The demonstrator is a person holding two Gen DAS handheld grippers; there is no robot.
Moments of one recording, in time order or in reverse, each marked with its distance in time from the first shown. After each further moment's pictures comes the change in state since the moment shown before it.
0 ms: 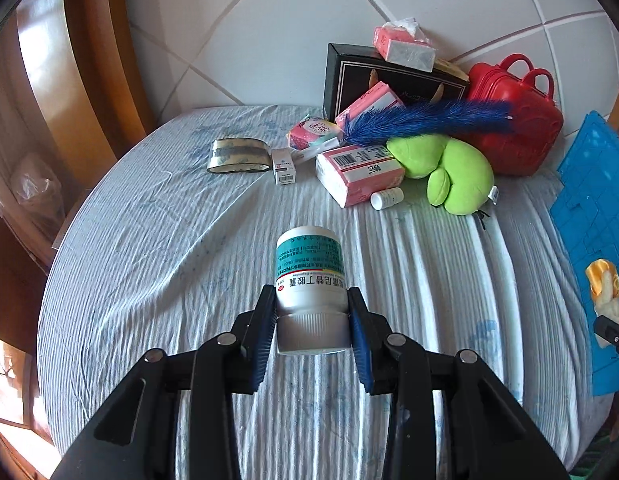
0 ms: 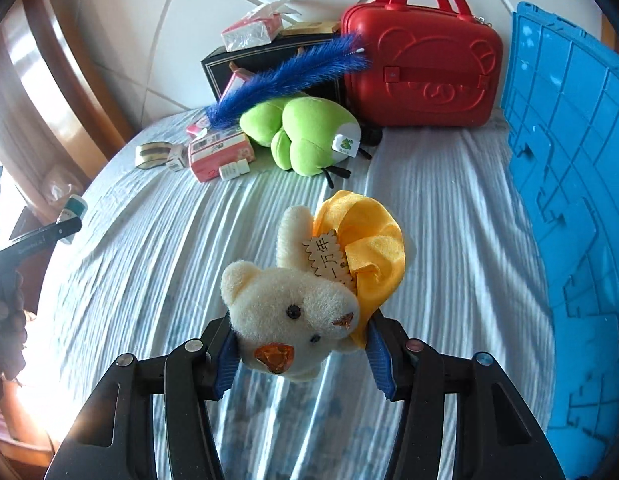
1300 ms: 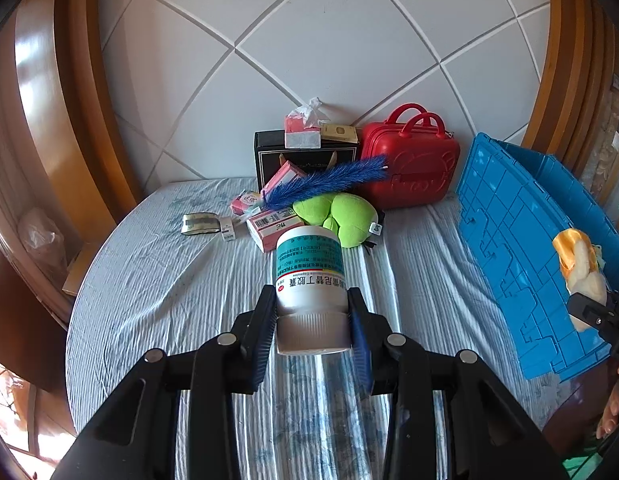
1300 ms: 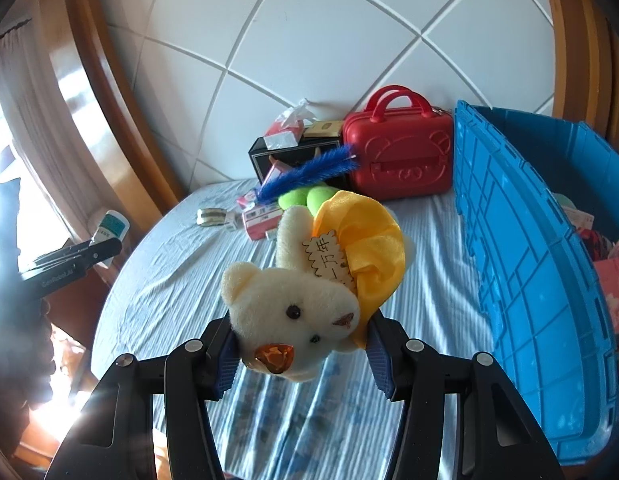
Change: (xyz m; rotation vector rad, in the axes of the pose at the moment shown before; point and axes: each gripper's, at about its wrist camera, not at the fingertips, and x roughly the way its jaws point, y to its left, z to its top) left arm -0.207 -0.125 -0.012 0.088 -0.164 -0.059; right arm -0.213 -0.014 -0.024 0.001 -0.227 0.090
